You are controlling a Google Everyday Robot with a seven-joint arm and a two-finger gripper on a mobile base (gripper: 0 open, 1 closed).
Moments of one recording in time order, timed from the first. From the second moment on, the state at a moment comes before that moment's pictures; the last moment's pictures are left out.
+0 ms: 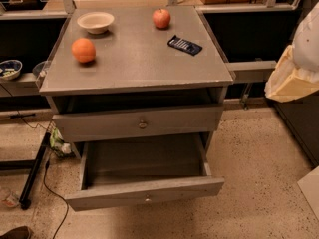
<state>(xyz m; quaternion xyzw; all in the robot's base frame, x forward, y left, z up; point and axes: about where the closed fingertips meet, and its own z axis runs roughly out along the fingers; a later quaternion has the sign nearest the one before) 0.438 -0.217 0.976 -0.60 0.78 -0.03 0.16</state>
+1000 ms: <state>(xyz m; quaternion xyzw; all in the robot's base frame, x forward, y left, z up) 0.438 -0.217 0.976 -0.60 0.78 -0.03 0.16</state>
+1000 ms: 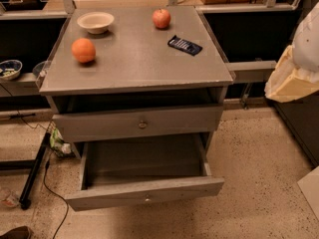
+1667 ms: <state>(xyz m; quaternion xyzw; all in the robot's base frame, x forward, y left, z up) 0.438 -0.217 0.976 -0.60 0.78 -0.03 0.16</state>
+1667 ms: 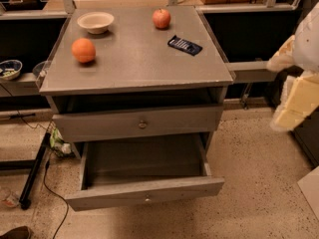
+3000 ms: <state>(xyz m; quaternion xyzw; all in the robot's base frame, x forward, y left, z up) 0.438 -0.217 0.976 -0.60 0.78 -0.03 0.16</state>
